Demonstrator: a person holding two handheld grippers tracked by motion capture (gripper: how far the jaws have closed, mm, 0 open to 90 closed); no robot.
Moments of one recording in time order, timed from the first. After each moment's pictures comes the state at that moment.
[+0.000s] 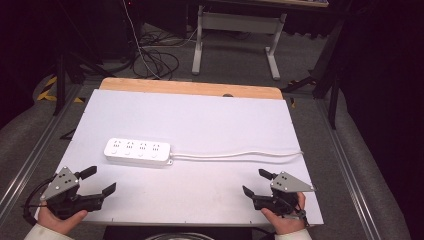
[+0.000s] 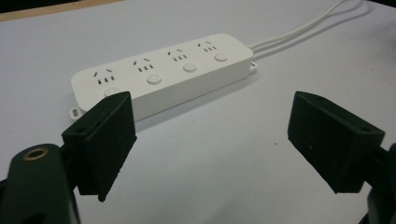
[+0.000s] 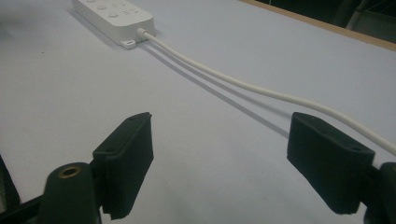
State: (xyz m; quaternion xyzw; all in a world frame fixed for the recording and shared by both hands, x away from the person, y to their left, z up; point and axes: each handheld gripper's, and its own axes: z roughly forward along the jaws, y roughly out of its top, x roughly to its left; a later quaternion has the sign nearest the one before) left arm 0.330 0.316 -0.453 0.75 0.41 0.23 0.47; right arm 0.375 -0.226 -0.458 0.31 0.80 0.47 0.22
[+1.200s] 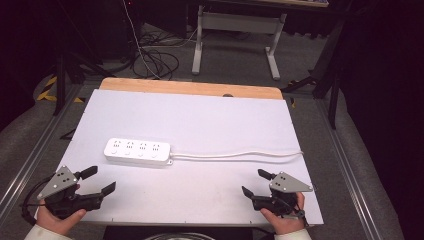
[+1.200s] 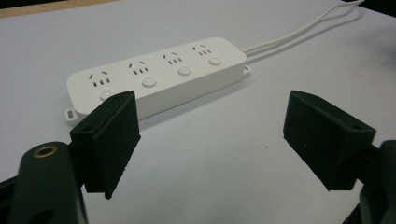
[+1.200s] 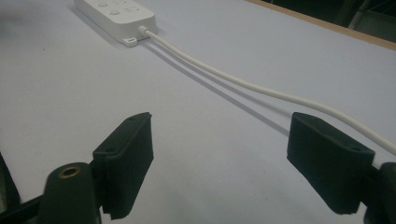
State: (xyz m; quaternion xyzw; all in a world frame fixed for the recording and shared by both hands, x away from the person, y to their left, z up) left arm 0.330 0.316 -0.445 0.75 0.41 0.22 0.47; right arm 0.375 -0.224 -0.459 0.30 0.80 0.47 0.22
